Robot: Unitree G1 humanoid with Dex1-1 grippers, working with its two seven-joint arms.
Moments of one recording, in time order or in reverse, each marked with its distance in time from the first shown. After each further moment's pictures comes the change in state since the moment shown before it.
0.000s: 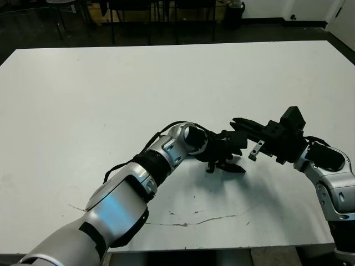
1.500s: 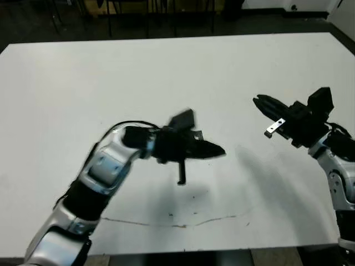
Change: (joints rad) left arm 0.483 0.378 0.438 -1.199 -0.531 0.618 -0.001; right arm -0.020 0.025 -0.117 0.015 0.037 0.021 -0.149
